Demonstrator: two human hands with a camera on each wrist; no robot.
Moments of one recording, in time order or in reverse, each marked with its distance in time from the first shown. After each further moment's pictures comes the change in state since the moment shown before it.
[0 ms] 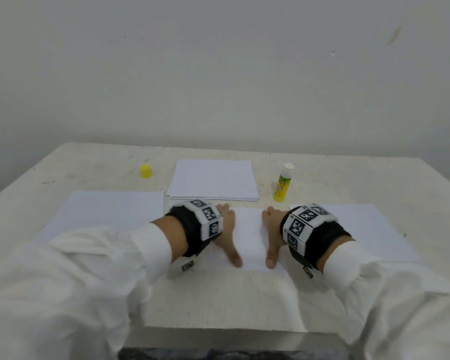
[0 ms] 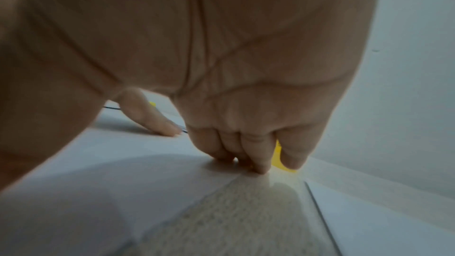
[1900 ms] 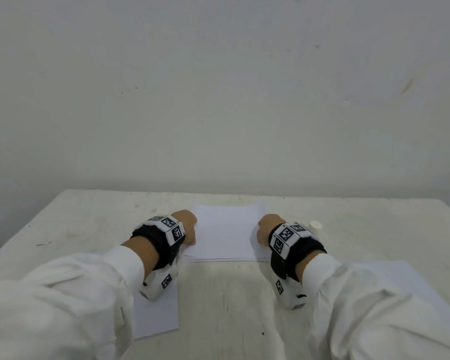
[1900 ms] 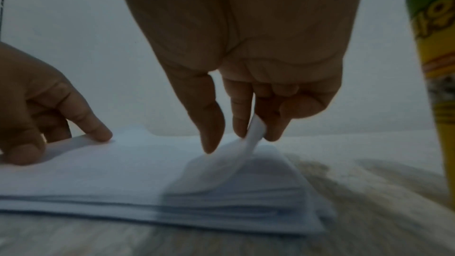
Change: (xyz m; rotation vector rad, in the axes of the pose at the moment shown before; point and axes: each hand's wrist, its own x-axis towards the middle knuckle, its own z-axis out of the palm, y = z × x) left_hand 0.055 -0.157 -0.041 -0.366 0.144 -0.261; right_hand 0.172 -0.009 -0.078 0.462 0.201 0.221
